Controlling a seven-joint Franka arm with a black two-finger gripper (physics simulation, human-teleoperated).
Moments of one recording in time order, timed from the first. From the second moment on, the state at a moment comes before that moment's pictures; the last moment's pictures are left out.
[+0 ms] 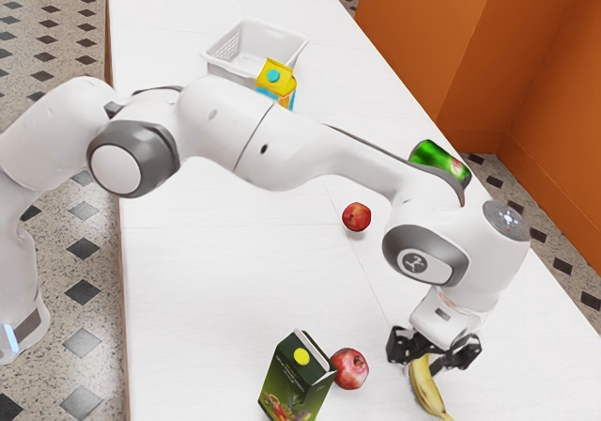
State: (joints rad) arm -0.43 0.66 -0.15 -1.15 0.10 1.81 1.24
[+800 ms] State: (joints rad) arm 0.11 0.35 -0.15 -1.15 0.10 1.60 1.24
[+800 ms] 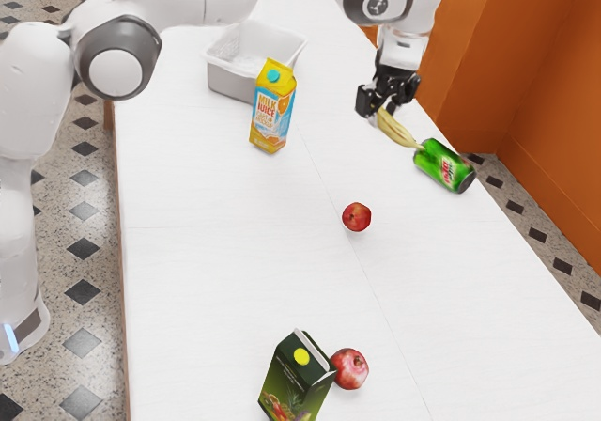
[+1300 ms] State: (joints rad) arm 0.74 0.15 -0.15 -1.15 0.06 1.38 1.32
